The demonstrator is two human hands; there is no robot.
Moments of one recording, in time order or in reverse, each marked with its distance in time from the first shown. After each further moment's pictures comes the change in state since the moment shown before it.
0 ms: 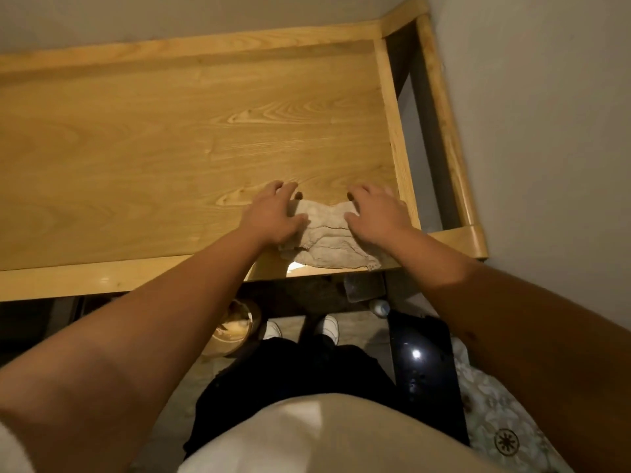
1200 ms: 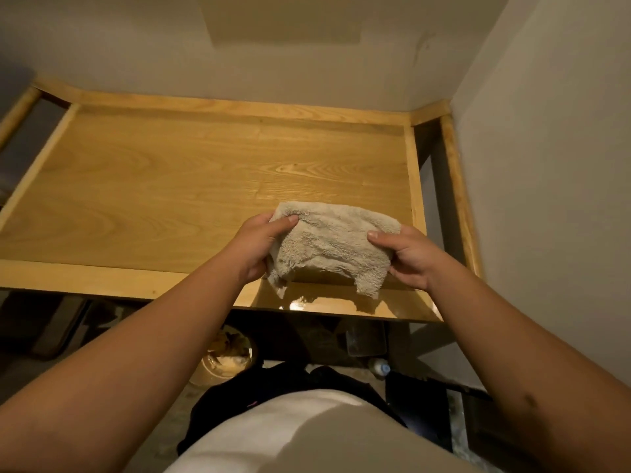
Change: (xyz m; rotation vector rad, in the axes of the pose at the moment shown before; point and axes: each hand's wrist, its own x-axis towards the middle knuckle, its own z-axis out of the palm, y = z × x) left_hand -0.073 -0.018 -0.071 -1.507 0.078 -0.184; right_hand -0.034 -0.035 -0.081 1.544 -0.400 0.125
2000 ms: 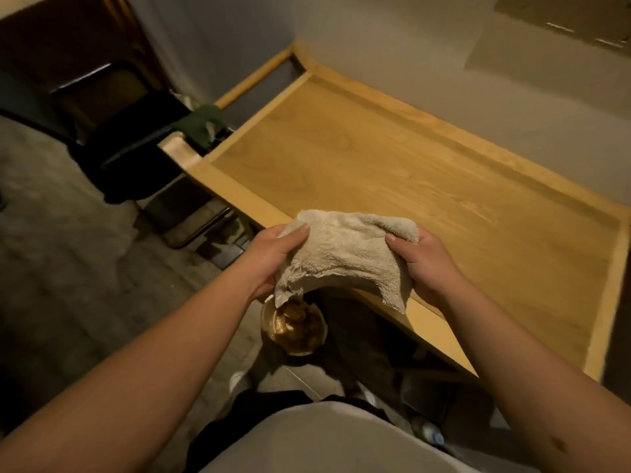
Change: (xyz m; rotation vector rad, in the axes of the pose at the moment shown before) left_hand -0.157 -0.006 -0.229 -0.322 0.452 0.071; right_hand 0.069 0.061 0.268 -0.507 -0.236 -0.140
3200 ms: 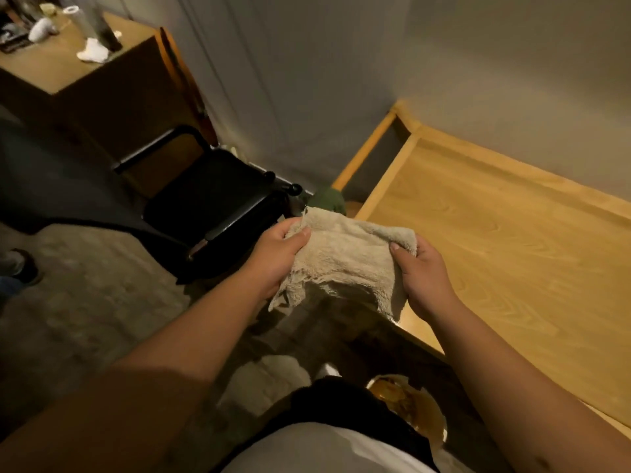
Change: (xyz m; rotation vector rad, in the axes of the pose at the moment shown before) left_hand 0.182 0.241 -0.316 0.191 -0.031 0.222; right_hand 0.238 -0.052 0.364 0.037 0.224 -0.140
